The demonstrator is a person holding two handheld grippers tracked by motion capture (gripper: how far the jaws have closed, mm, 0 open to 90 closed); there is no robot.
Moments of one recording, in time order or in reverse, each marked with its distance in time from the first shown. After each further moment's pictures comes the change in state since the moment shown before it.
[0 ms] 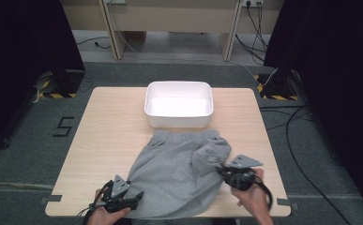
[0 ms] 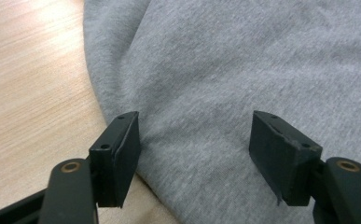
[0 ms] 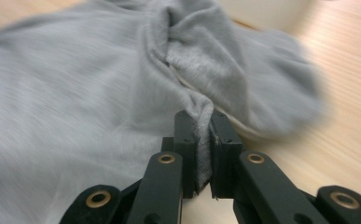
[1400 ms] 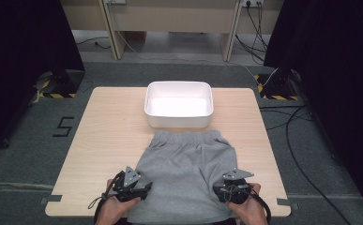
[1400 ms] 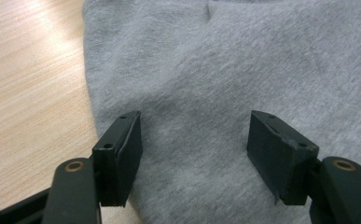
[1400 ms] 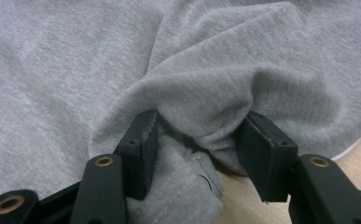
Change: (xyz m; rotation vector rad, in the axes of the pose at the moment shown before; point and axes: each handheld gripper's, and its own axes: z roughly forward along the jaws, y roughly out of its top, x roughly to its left) left arm -0.004 0.026 0.030 -0.019 0.007 0.028; right arm 0.023 -0.039 0.025 0.205 -0.006 0.072
